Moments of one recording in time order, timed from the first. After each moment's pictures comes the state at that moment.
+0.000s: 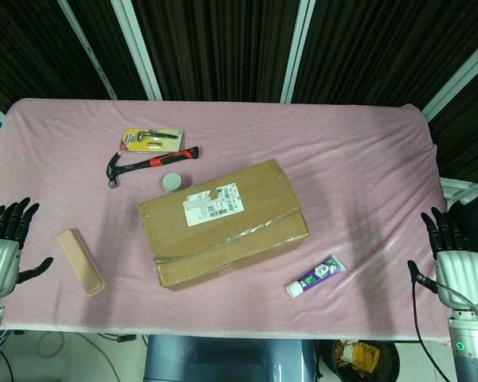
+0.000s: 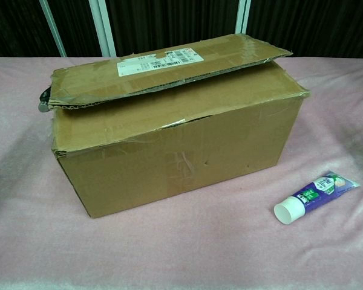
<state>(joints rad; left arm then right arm) -0.15 -1.20 -0.08 -1.55 1.52 1.52 0.06 0.11 -1.24 0.13 -1.52 -1.51 1.57 -0.07</state>
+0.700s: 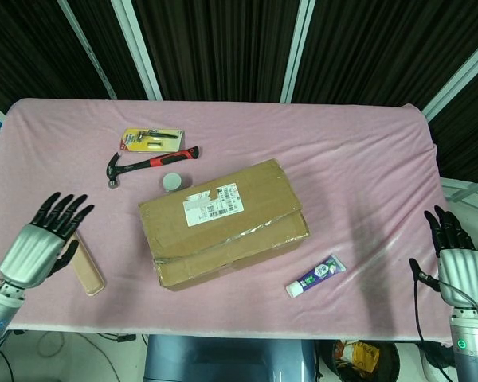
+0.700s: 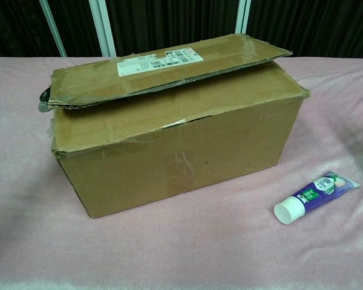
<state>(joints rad) -0.33 -1.05 -0.05 -1.61 1.79 1.40 0.12 0.11 -1.24 0.14 -1.52 -1.48 1.55 -0.05</state>
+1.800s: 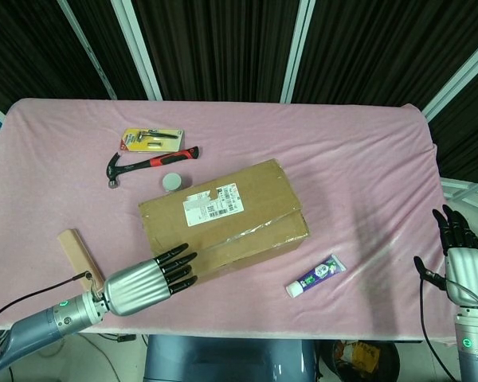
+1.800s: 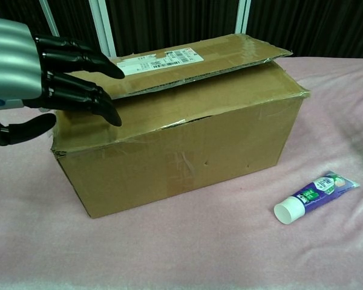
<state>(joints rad) -0.66 -0.98 0.00 -1.91 2.04 0.96 0.38 0.11 -1.22 0.15 -1.52 -1.45 1.54 -0.01</state>
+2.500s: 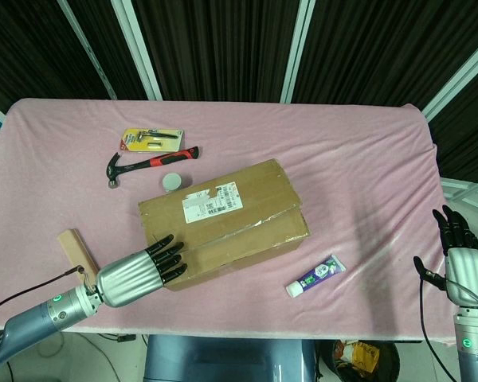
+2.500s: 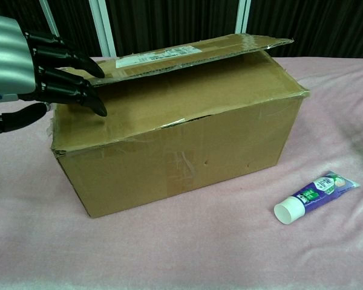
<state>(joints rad) -0.65 -0.98 -0.01 -1.87 2.00 0.98 0.47 0.10 -1.22 0.15 -1.54 -1.45 1.54 0.00</state>
